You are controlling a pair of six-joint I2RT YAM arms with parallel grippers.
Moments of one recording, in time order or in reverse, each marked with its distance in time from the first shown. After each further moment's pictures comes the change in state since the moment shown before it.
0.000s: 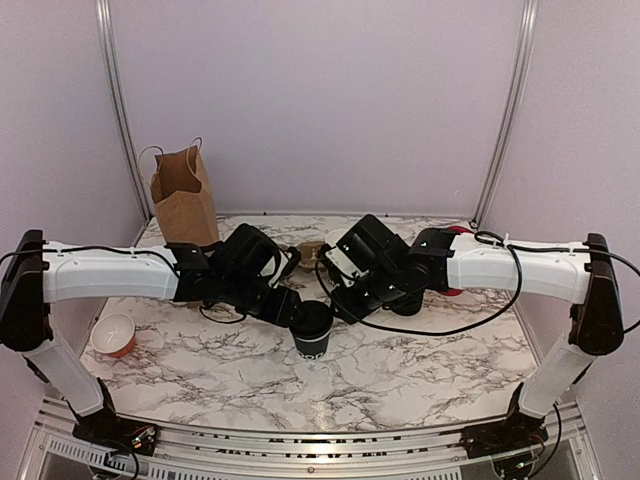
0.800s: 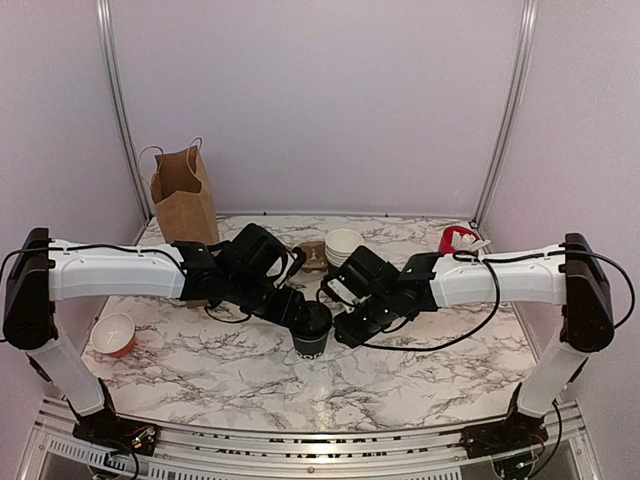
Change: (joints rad) left arm -0.011 0.031 0.040 -0.026 -0.024 0.008; right arm -0.002 0.048 -0.135 0.089 -0.045 0.034
